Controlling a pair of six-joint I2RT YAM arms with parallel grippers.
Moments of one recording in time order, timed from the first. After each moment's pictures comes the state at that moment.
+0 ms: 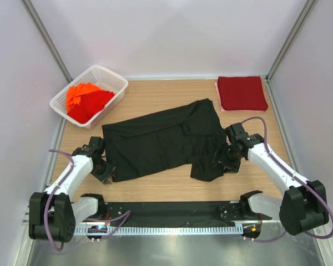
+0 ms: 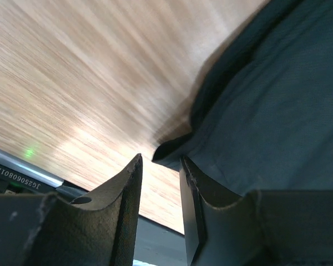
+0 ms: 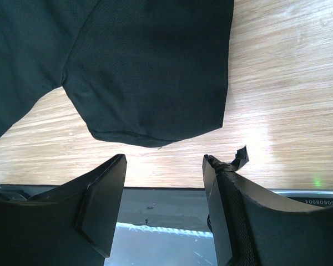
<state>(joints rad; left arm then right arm) -0.08 1.10 0.57 -0.92 -0.04 -1.02 0.29 1.15 0.74 -0.89 -0.14 0.70</state>
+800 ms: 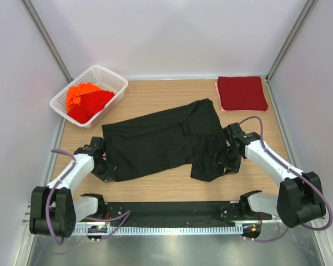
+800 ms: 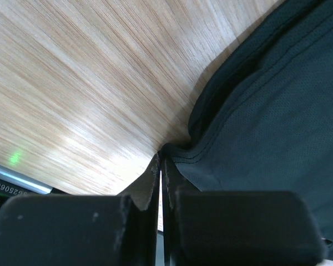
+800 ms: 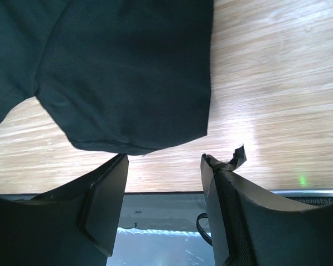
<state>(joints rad) -0.08 1.15 0.54 -0.85 -0.02 -1.05 0.29 1.22 0.74 -0.89 -0.11 0.68</state>
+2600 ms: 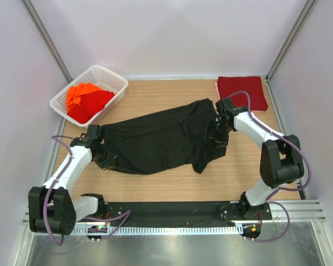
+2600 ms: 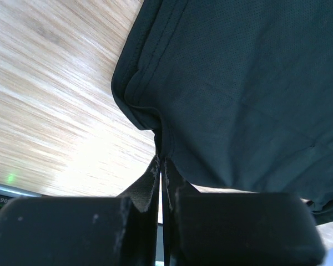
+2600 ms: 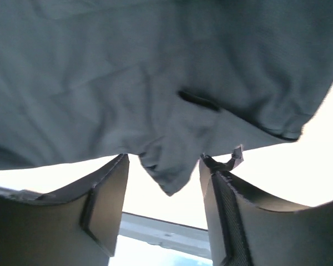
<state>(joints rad) -0.08 1.16 0.72 -0.87 0.03 -0.87 0.26 1.62 1.14 -0.80 -0.23 0.54</state>
